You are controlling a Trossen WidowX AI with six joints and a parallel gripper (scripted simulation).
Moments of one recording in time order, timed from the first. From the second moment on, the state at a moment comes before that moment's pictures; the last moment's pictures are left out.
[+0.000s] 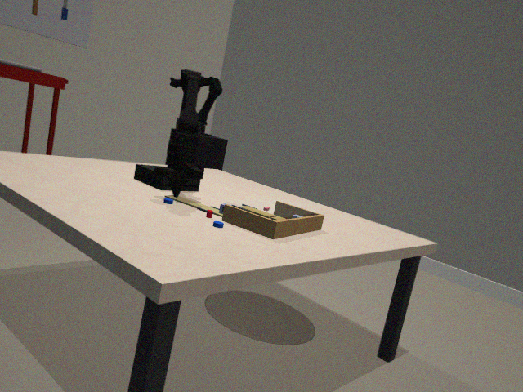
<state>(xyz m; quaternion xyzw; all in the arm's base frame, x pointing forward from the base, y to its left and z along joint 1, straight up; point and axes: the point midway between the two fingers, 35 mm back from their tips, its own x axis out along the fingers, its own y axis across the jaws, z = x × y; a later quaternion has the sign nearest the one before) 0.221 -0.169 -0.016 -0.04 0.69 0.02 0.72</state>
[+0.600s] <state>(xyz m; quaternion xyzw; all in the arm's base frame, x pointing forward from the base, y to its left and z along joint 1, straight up) 0.242 -0.163 0.023 -0.09 0.70 0.09 0.70</state>
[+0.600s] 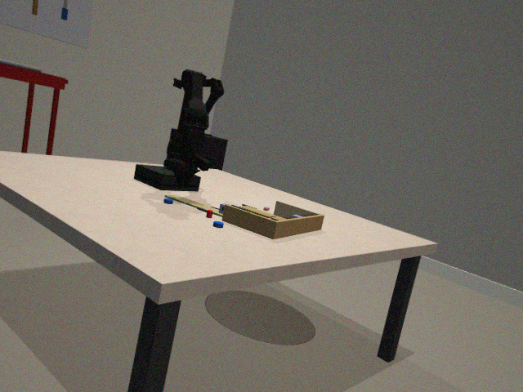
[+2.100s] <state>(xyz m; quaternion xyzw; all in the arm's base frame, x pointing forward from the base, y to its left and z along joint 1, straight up) 0.400 -0.136 0.042 -0.11 0.69 0.10 0.71</state>
